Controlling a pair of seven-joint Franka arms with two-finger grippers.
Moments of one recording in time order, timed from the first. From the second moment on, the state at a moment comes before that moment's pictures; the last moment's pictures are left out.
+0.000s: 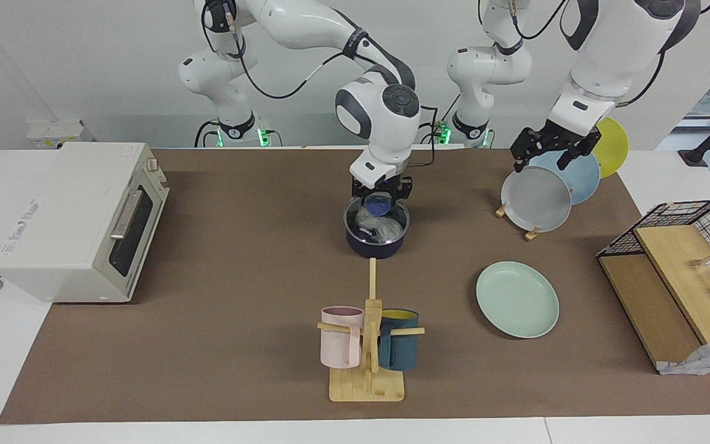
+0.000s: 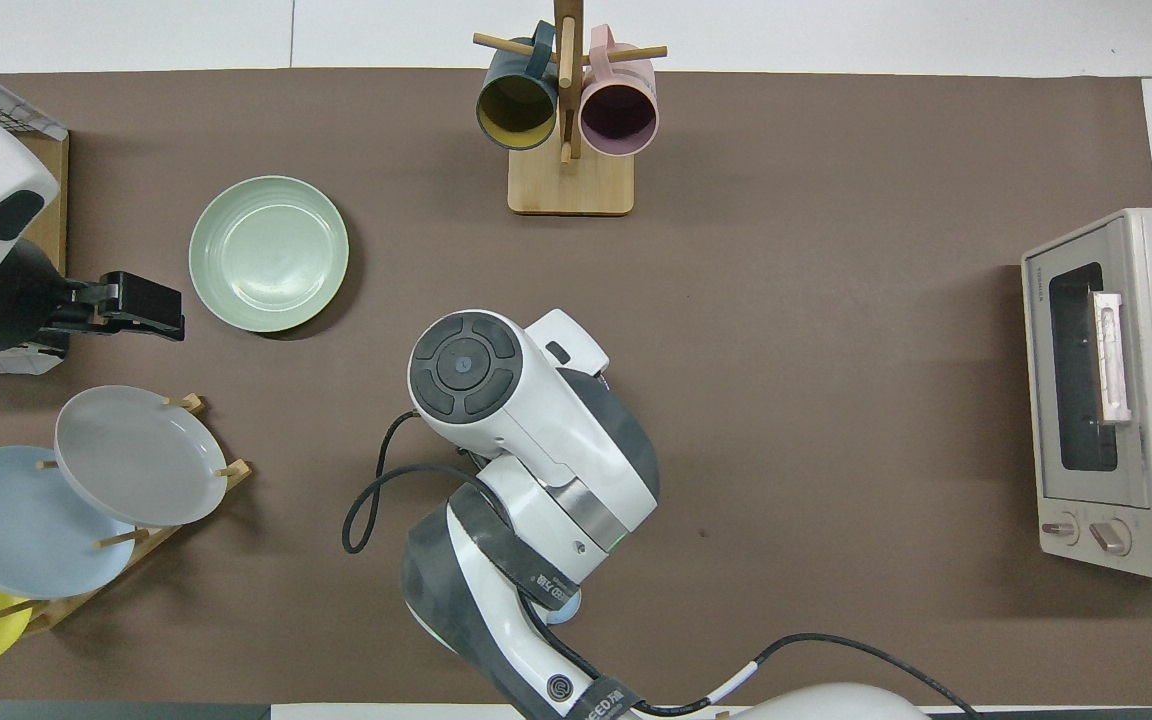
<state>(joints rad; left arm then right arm) -0.11 -0.04 -0.07 -1.64 -0.03 1.56 -0.17 0.80 0.40 -0.06 -1.57 0.05 1.87 0.77</state>
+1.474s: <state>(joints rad) -0.17 -0.04 -0.09 -1.65 -0.03 1.59 -0.23 0.45 0.30 -0.09 -1.50 0.02 1.72 0.24</state>
